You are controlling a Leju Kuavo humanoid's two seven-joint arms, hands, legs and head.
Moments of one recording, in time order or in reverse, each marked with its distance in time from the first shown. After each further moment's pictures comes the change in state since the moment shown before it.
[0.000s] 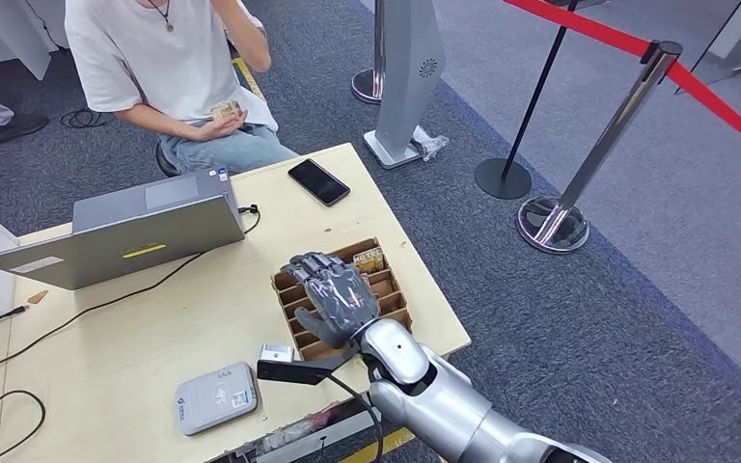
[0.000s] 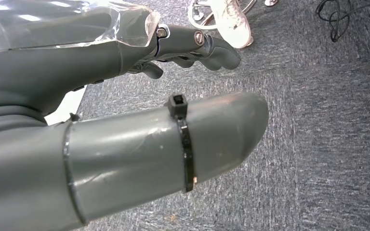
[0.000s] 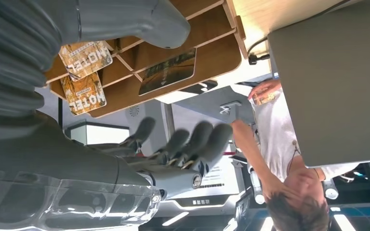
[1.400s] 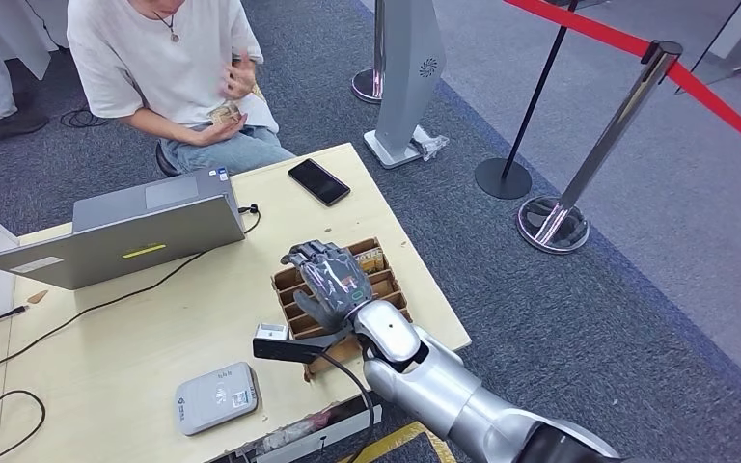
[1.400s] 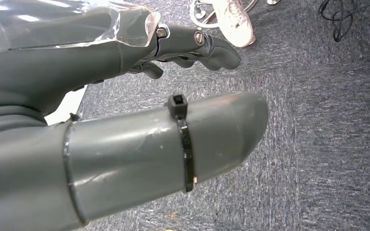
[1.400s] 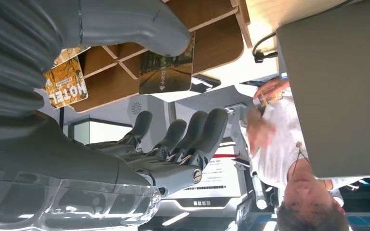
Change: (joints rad) left arm 0.000 0.000 0.000 0.000 0.012 -0.001 0.000; right arm -0.096 0.000 0.006 0.098 -0.017 0.018 0.008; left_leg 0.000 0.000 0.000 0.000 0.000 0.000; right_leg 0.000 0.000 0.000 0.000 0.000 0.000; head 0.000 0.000
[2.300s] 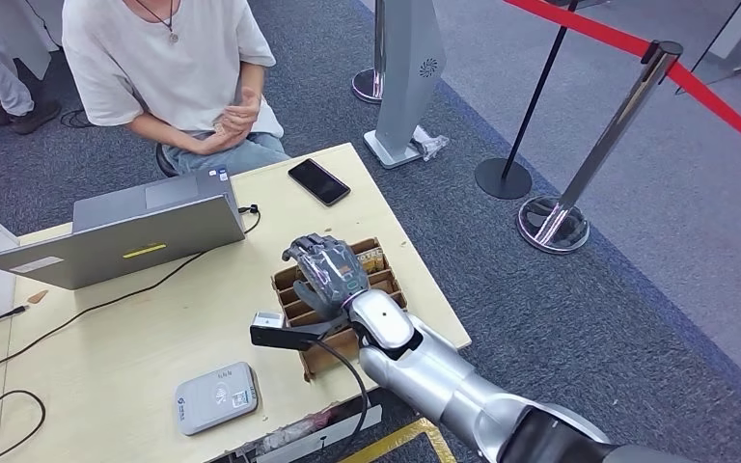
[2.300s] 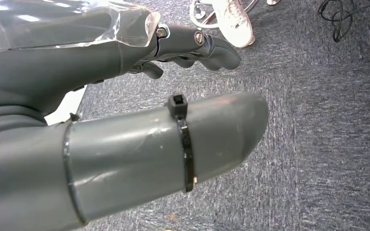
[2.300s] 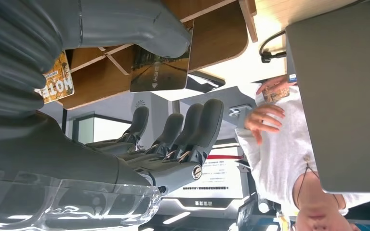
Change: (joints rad) left arm 0.000 0.001 0.000 0.000 0.000 0.001 -0.001; right arm -0.069 0.006 0.006 0.088 0.002 0.009 0.009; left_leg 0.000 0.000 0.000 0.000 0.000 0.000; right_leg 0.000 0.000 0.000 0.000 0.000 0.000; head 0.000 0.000
